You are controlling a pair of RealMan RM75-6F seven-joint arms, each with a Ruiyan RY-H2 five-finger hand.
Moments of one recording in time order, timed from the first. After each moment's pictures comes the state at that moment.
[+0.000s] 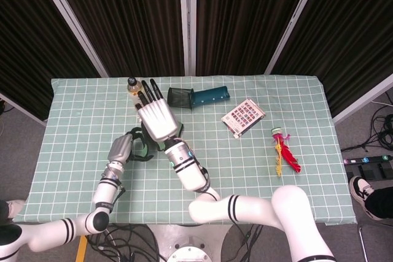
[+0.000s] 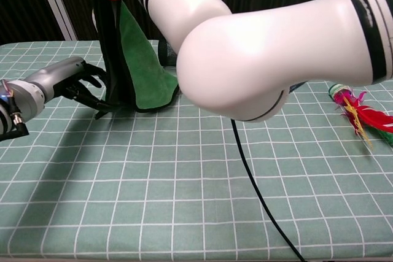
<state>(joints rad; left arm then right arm) -0.62 -1.75 -0.26 -1.33 0.88 0.98 0.09 1.32 -2.03 0.52 -1.16 -0.95 1.15 -0.84</state>
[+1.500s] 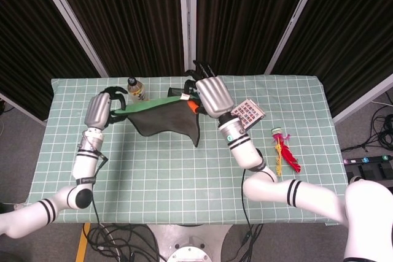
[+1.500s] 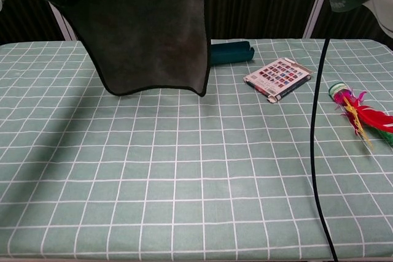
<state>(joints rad) -0.68 -1.57 -0.44 -1.30 1.06 1.06 -0.08 1.06 -1.61 0.49 -1.38 -1.00 0.98 -0.25</state>
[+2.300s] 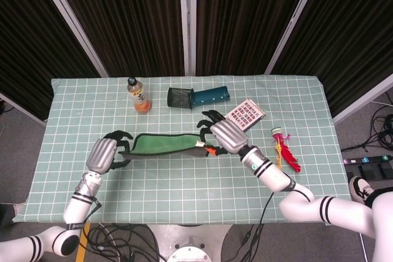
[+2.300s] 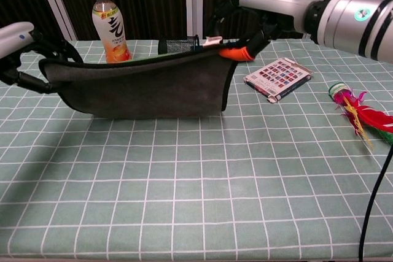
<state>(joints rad) -0.48 -1.55 -0.09 -1.47 1.33 1.24 -0.05 0.88 -1.45 0.18 -1.49 -1.33 0.86 0.10</state>
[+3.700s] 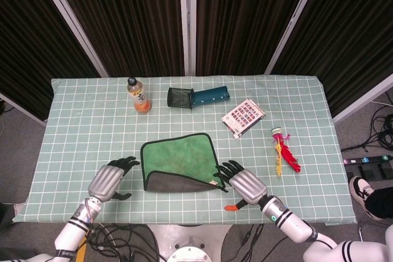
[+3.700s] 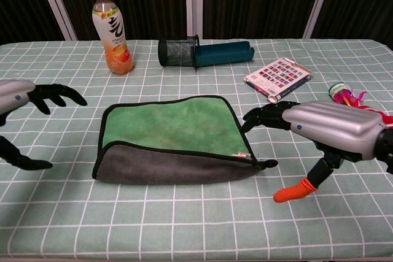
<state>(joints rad) -0.40 -1.42 0.03 -1.75 1.31 1.17 0.30 0.63 -1.46 -0.09 -1.62 -1.48 0.98 -0.14</state>
